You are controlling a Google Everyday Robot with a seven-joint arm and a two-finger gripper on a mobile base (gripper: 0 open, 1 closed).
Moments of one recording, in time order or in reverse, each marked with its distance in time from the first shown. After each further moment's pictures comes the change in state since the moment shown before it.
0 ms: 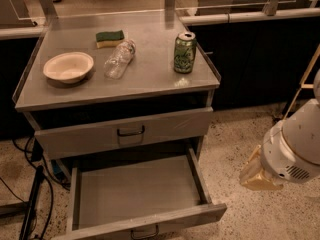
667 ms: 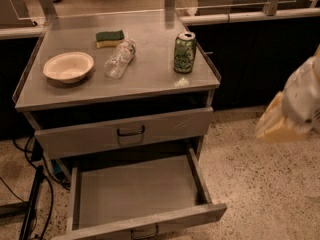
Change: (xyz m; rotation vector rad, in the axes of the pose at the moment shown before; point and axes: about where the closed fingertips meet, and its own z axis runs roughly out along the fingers) arm -0.029 -0.048 -0.095 0.146 -0.009 -0.052
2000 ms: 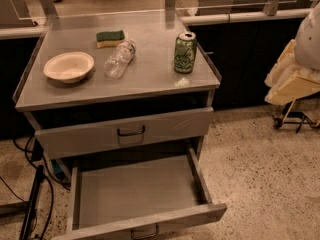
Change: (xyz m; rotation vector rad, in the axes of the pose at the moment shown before) arm -0.015 -0.053 -0.055 0.075 0.046 -0.055
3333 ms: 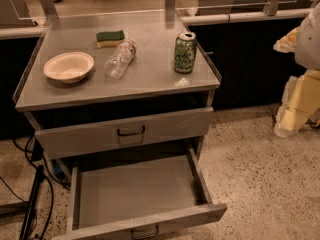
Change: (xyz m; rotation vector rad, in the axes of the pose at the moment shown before) arm 0.000 0.000 0.000 0.000 0.000 0.000
